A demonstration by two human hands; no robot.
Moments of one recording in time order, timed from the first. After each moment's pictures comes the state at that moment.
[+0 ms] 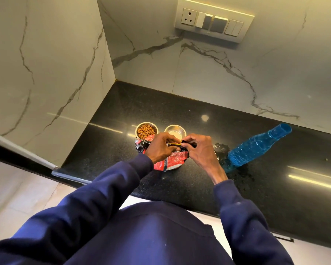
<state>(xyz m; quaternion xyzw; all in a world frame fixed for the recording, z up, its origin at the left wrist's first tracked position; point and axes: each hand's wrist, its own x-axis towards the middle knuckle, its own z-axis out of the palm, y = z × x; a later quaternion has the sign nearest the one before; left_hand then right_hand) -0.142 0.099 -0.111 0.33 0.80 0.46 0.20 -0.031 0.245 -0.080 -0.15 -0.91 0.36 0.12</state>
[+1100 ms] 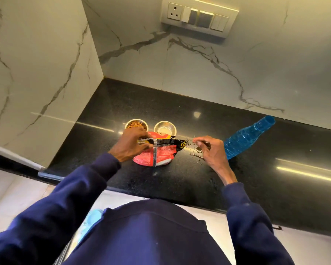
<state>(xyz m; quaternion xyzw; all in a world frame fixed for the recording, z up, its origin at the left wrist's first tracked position) -0.165 0.039 -0.097 0.44 0.83 0.32 0.11 0.023 0.304 -0.101 -0.18 -0.90 0.35 0.16</state>
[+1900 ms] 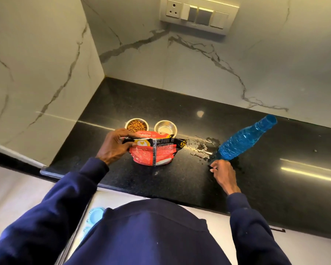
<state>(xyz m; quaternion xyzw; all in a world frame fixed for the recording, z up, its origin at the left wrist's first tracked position) -0.170 0.001 -0.108 0.31 0.83 0.44 0.14 0.093 0.344 -0.195 -0.35 -0.91 0.22 -0.02</state>
